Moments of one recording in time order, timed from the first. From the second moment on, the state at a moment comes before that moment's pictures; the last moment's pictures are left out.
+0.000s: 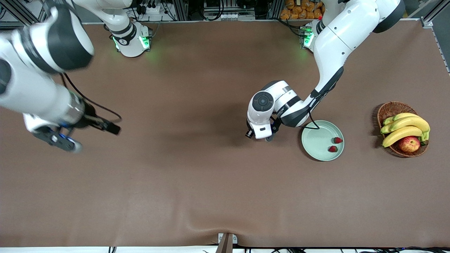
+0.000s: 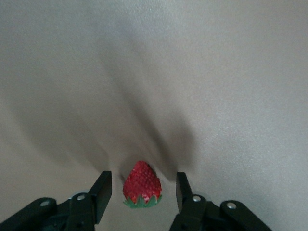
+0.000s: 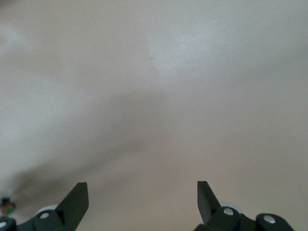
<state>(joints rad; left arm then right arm) -0.14 0.77 -0.60 -1.76 0.50 2.31 -1.98 -0.04 0.27 0.30 -1.37 -0.05 1.55 0.61</state>
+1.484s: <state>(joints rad) 0.40 0.60 -0.72 -1.88 0.52 2.13 -1.09 0.02 -0.01 0.06 -1.59 0.06 1.58 0.33</state>
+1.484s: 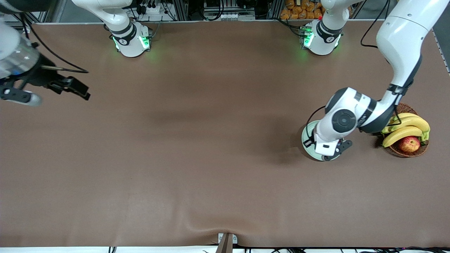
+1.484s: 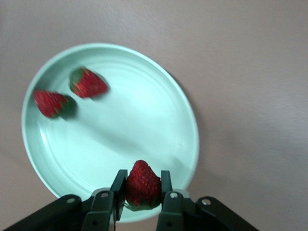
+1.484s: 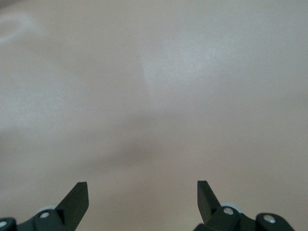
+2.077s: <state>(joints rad) 0.44 0.53 -0.81 -1.74 0.52 2.01 -1.04 0.02 -0.02 -0.05 -1.59 0.07 1.58 0.14</state>
